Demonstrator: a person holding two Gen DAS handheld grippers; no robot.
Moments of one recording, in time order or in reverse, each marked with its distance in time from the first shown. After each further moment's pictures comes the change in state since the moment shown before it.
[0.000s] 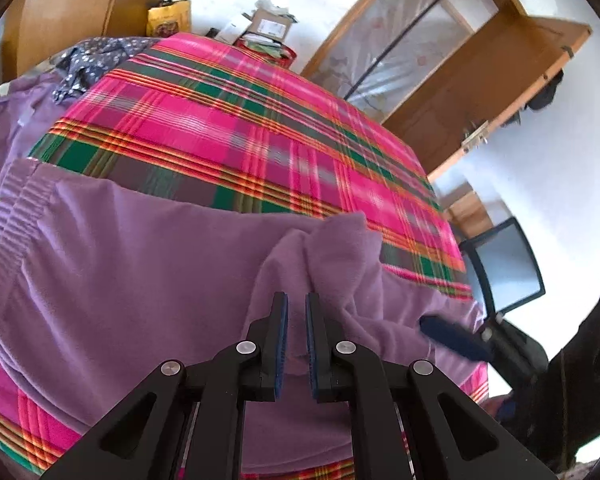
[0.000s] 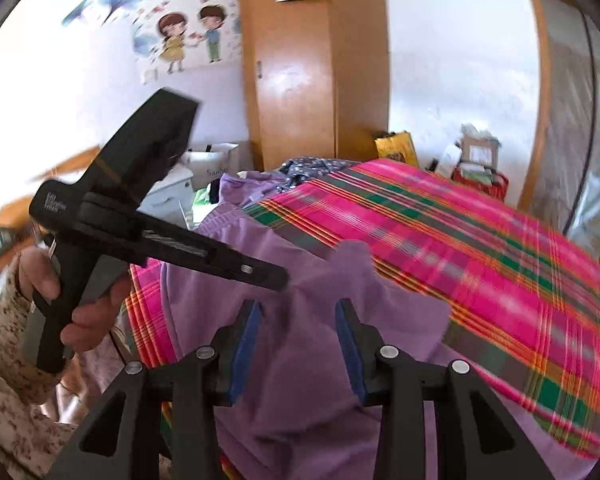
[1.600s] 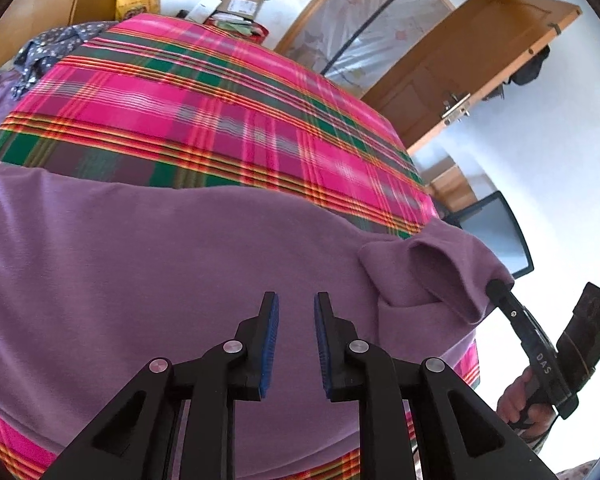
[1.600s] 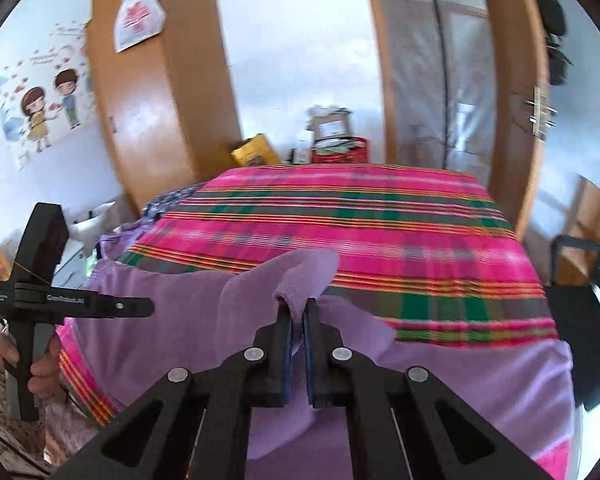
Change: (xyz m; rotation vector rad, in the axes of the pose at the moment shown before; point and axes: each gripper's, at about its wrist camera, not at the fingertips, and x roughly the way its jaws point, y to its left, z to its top) left arm 0.037 -0.035 -0.005 0.060 0.099 -0.066; right arm -0.099 -0.106 -0.051 0.457 -0.042 -0.394
